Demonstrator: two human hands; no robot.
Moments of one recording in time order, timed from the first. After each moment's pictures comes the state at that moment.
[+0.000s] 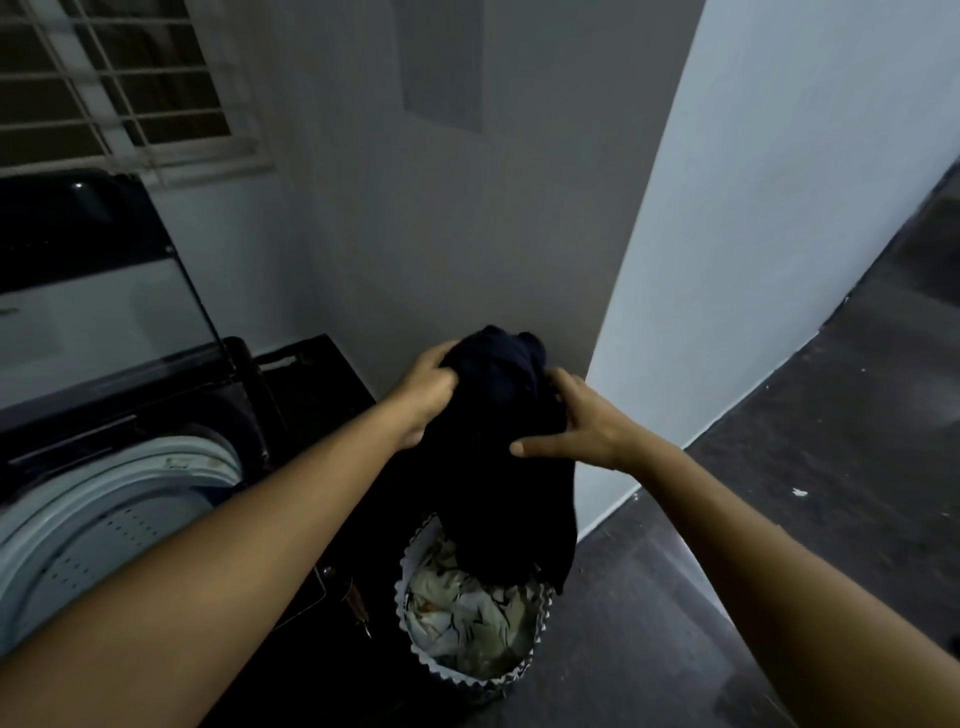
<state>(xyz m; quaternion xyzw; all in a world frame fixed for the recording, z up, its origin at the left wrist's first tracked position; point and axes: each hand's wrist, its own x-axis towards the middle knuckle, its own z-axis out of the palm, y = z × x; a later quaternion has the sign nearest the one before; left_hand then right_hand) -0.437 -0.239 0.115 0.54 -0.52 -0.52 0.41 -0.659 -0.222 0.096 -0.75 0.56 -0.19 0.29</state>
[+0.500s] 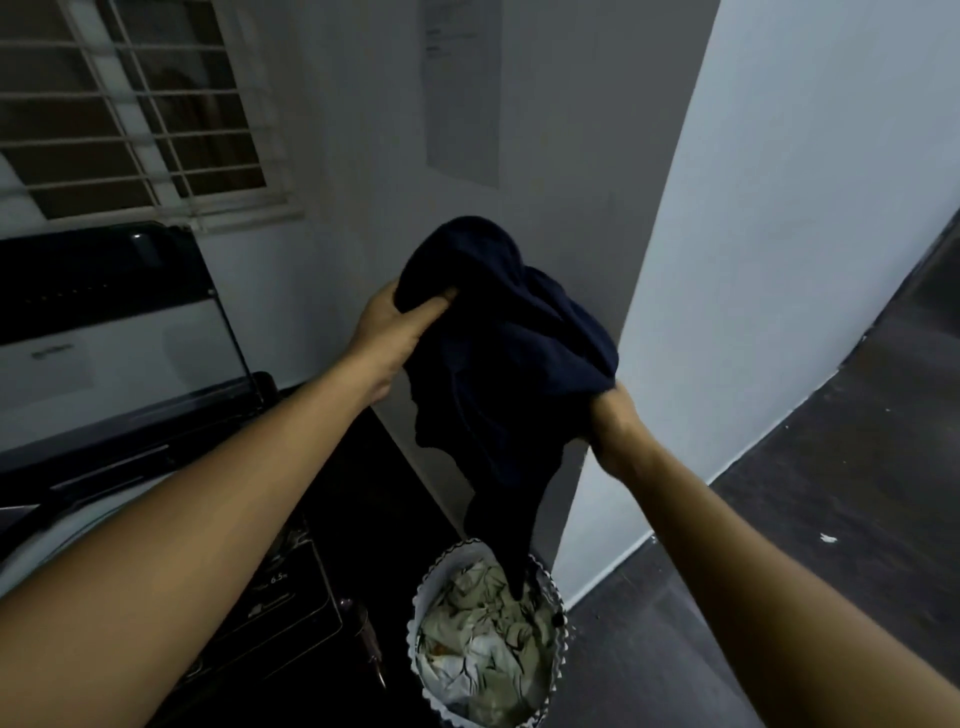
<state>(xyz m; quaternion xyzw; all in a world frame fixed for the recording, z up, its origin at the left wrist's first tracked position) -0.385 -0.245 0.212 0.48 -0.54 -0.45 0.53 -0.626 -0.232 0.134 -0.42 0.51 -0.54 0.51</state>
